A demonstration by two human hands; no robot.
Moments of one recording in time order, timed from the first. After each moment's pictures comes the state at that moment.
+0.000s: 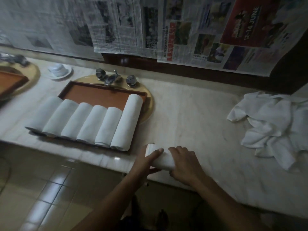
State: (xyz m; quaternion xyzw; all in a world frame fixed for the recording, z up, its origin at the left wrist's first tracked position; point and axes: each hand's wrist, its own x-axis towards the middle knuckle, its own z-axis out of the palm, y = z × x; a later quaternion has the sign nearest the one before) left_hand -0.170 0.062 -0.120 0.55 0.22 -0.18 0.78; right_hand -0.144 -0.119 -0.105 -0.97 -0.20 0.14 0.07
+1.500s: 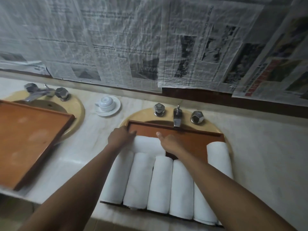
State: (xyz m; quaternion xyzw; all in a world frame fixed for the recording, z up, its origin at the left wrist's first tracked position) left_hand 0.134 0.561 -0.104 0.94 0.21 -0.14 0.24; right_hand 0.140 0.336 -0.106 -0.92 0.06 0.28 0.26
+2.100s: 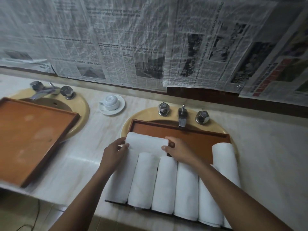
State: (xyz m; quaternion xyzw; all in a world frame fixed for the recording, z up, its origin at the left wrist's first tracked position) left_hand 0.047 0.586 -0.102 0.86 0.19 -0.04 0.47; right_hand 0.115 0.311 -0.118 -0.88 -0.04 0.24 0.41
